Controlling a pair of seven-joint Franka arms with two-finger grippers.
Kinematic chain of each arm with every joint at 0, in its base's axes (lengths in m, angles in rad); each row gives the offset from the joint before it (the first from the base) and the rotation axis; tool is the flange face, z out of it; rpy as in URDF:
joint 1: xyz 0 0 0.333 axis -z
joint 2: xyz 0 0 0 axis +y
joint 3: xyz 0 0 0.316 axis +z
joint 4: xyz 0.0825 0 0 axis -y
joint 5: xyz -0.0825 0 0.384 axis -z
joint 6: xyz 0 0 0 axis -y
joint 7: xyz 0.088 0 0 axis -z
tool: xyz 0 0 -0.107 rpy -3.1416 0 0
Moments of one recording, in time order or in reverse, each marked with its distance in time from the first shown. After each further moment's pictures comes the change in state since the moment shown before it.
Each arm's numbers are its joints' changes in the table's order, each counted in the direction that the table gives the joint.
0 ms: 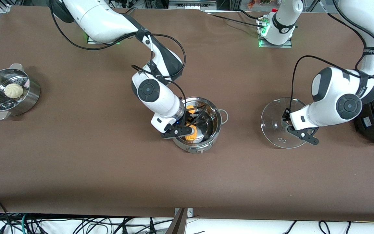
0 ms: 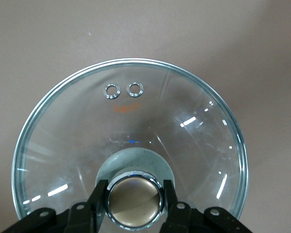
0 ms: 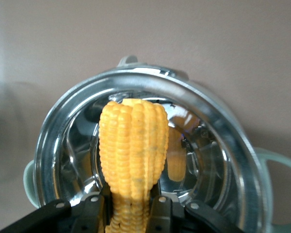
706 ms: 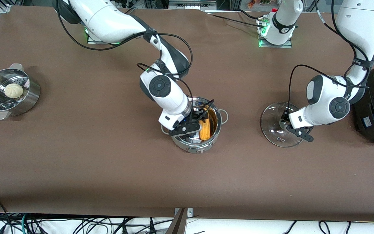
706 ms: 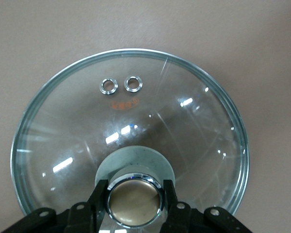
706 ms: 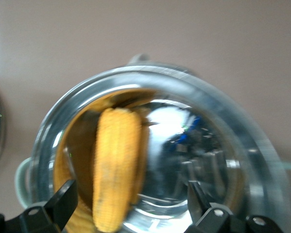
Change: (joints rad) left arm -0.082 0.069 0.000 -0.157 0.000 0.234 0.072; right arm -0.025 -0.011 -0.032 0.032 0.078 -0.045 -0.002
